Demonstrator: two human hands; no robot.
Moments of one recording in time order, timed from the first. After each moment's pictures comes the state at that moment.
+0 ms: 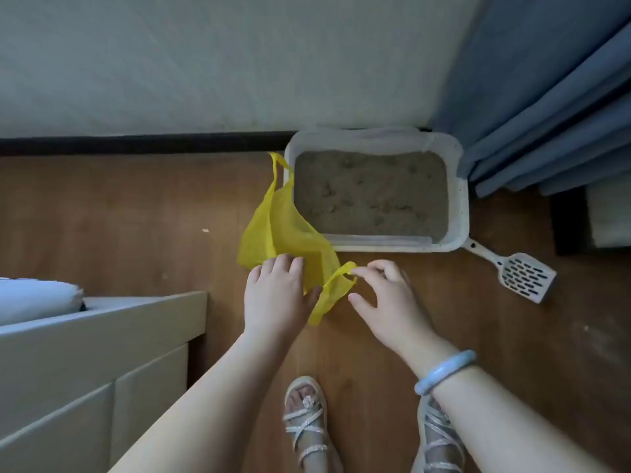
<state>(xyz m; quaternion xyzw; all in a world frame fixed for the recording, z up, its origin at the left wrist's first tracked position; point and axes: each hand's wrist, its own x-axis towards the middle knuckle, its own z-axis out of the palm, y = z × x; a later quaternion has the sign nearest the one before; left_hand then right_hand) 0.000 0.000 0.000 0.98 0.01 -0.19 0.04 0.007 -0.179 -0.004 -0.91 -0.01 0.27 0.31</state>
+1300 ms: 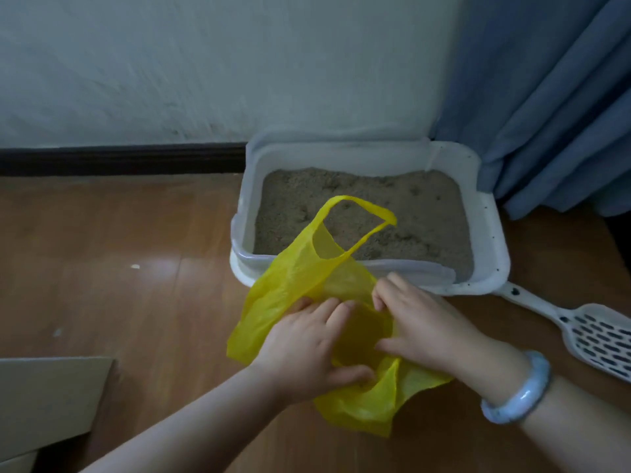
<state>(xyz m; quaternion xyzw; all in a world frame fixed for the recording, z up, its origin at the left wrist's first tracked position) 0.012 -0.064 -0.193 0.96 -0.23 -0.07 0.15 0.060 -0.252 -0.168 -0.92 -0.25 0.25 0.15</state>
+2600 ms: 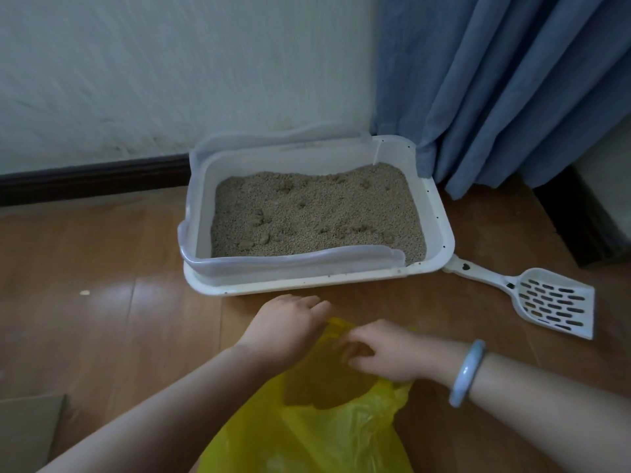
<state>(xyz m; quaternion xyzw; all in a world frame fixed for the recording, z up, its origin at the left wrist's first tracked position) 0.039 -0.084 -0.221 0.94 -0.32 -0.11 0.10 0.027 -0.278 -0.227 -0.84 -0.20 0.42 0.29</state>
